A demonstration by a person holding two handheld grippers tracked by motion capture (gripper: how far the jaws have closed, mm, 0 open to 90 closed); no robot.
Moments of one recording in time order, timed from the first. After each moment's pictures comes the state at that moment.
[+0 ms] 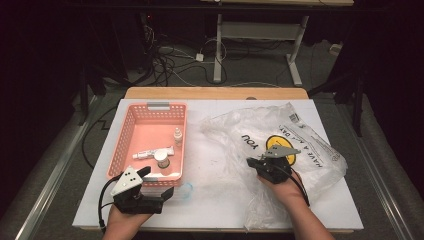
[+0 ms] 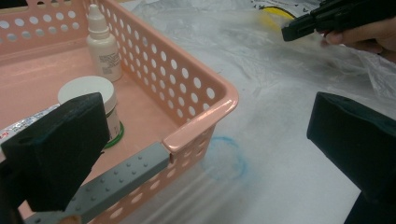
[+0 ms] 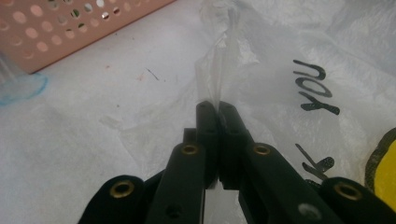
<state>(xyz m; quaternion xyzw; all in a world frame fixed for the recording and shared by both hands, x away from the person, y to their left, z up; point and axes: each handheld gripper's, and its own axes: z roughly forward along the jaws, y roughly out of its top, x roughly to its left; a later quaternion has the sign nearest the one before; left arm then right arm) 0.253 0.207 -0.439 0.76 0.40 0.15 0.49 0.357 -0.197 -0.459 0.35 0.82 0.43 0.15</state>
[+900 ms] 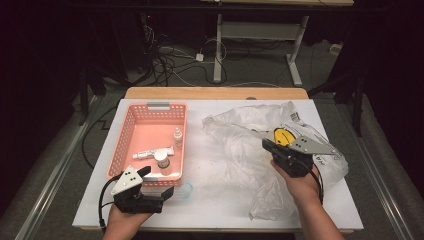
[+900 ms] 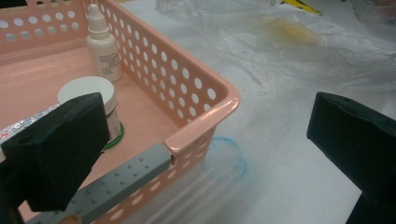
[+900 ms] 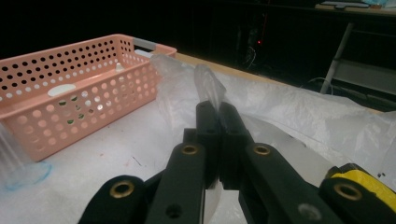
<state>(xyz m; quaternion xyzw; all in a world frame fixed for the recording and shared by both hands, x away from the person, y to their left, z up) 0.254 0.208 -0.440 0.76 0.40 0.15 0.49 0.343 -0.227 -0.402 0.34 0.74 0.53 0.24</state>
